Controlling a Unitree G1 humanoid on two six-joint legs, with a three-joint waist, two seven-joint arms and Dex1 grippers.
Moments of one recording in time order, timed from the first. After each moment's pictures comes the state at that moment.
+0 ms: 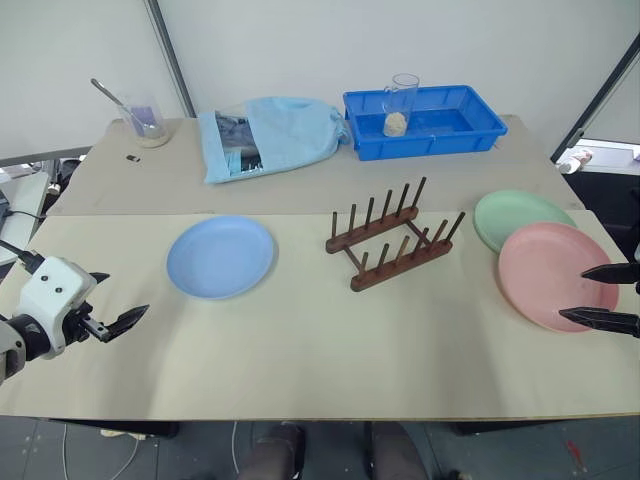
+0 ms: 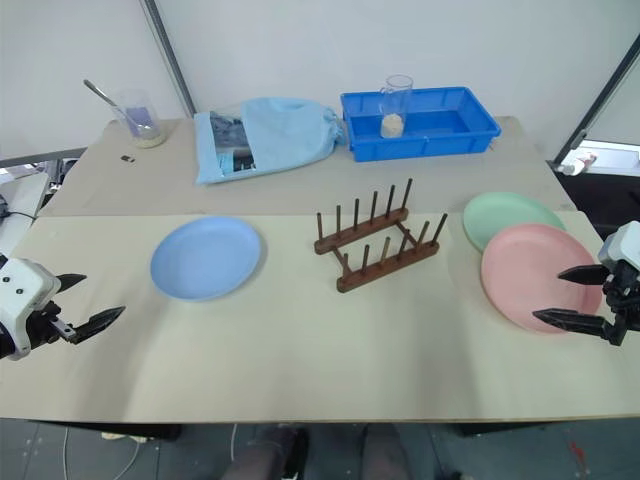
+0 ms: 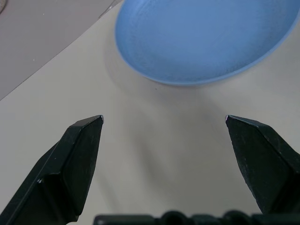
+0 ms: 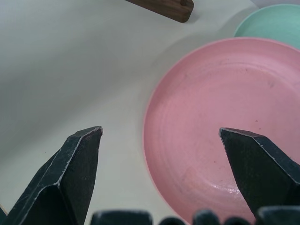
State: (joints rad) left arm 0.19 0.94 0.54 -0.22 -0.30 0.42 -0.85; right arm -0.04 -1.25 -0.44 0.16 0.34 0.36 1.34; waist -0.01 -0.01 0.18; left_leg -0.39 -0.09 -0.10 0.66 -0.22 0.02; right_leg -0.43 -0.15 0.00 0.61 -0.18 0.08
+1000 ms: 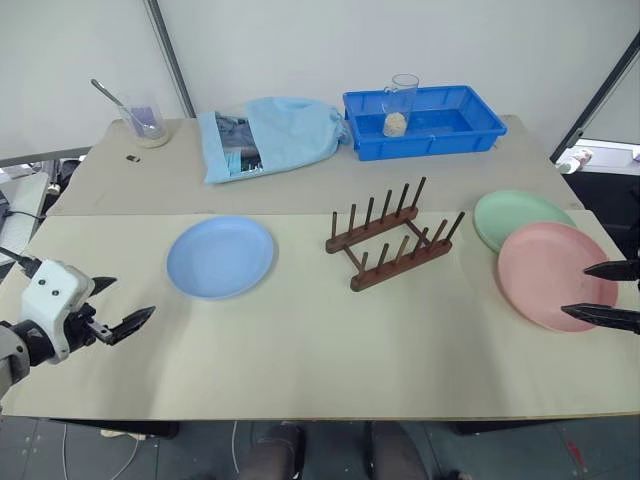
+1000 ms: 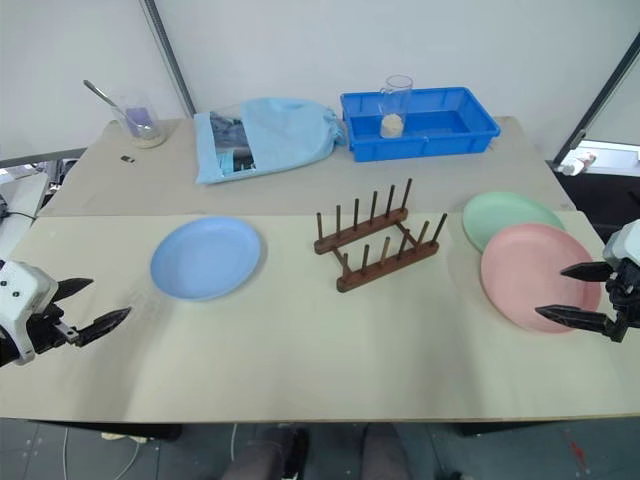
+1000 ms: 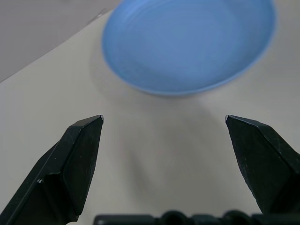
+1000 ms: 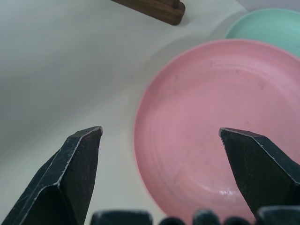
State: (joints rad) left arm 0.18 0.89 0.52 -0.30 -0.38 0.46 -0.88; right arm -0.08 -1.23 -0.41 0.21 0.34 0.29 1.33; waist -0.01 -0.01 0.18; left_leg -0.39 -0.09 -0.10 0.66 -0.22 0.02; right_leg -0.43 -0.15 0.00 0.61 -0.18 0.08
